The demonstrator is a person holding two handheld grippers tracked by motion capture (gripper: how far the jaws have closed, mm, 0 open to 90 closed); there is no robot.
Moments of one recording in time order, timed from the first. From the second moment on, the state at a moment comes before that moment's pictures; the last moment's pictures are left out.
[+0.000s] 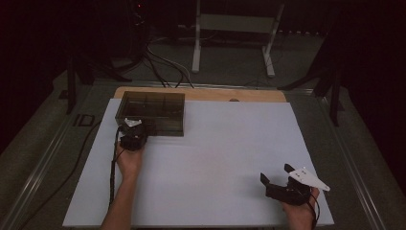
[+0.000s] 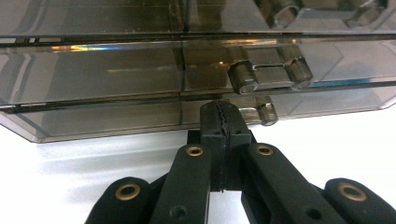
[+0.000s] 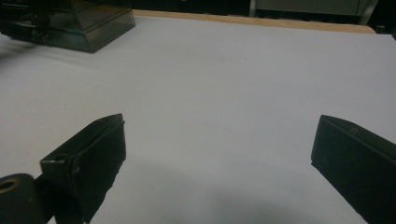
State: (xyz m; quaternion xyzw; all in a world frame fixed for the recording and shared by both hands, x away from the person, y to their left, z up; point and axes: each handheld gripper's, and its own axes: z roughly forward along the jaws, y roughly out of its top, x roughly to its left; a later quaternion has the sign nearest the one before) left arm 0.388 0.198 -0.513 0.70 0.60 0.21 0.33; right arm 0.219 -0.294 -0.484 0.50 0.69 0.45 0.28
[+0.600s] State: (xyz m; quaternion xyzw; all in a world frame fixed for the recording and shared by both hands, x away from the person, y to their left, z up) left arm 0.360 0.210 -0.499 0.69 0.58 0.22 0.38; right arm 0.217 -0.294 -0.484 0.50 0.69 0.45 0.28
